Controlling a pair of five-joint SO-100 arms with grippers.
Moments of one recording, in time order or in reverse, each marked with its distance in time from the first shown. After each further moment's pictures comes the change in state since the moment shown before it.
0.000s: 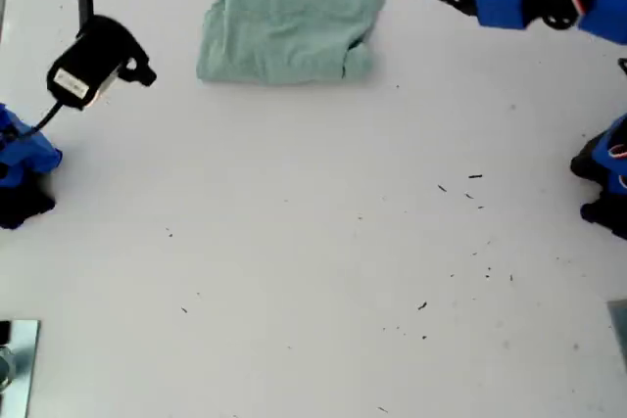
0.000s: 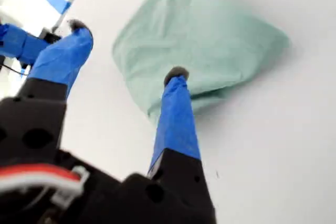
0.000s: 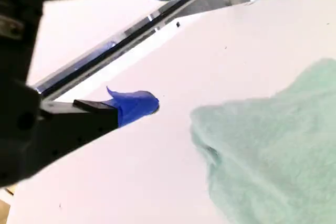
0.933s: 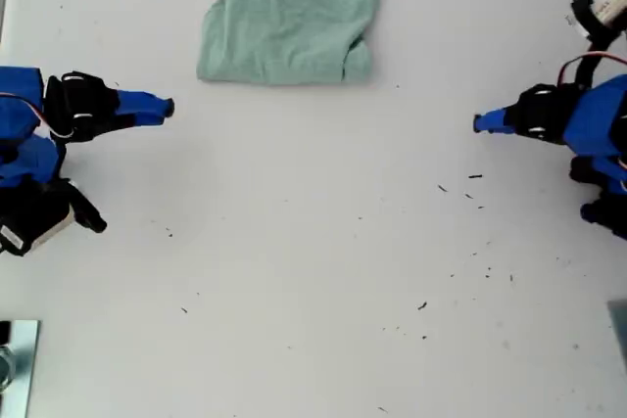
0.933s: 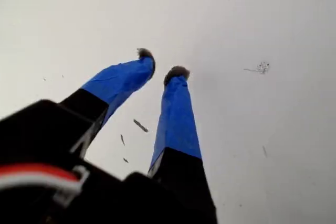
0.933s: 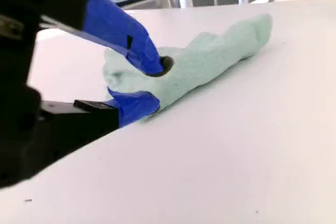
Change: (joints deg) arm 0 24.5 74.7 67.9 5.5 -18.9; arm 1 -9.8 72.1 51.6 47.2 8.3
